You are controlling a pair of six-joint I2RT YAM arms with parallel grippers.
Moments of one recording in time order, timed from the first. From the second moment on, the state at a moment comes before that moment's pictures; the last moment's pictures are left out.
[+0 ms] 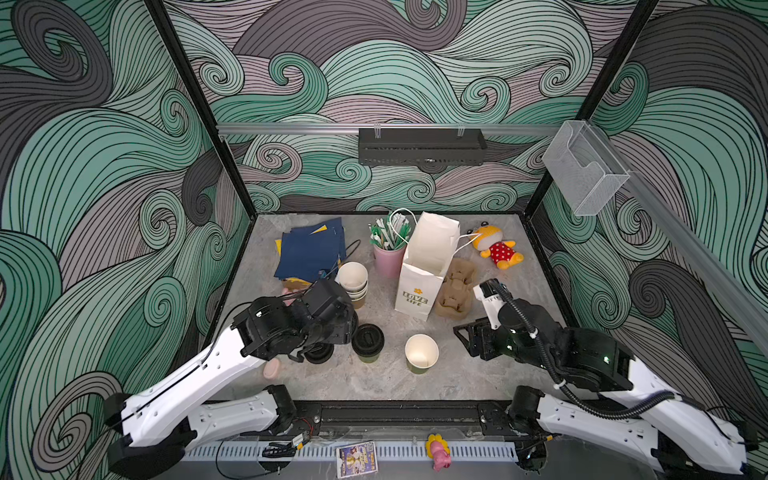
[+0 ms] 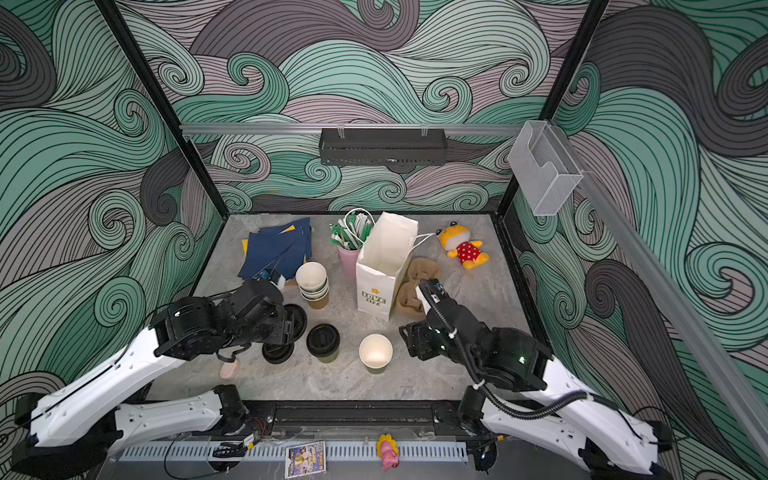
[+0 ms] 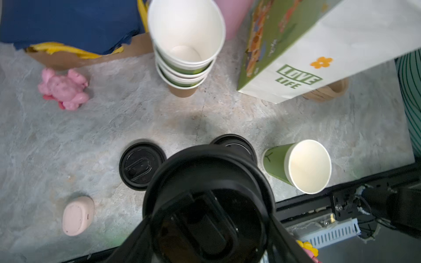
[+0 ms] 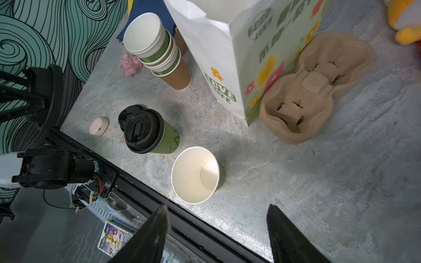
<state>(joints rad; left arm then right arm) -1.01 1.05 1.29 -1.31 -0.27 -0.76 1.01 0.73 1.07 -1.12 0.23 0.61</state>
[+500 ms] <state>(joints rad) -1.26 1.57 1.46 -1.16 -0.23 -0.45 1.00 0.50 1.11 -1.38 0.32 0.71</state>
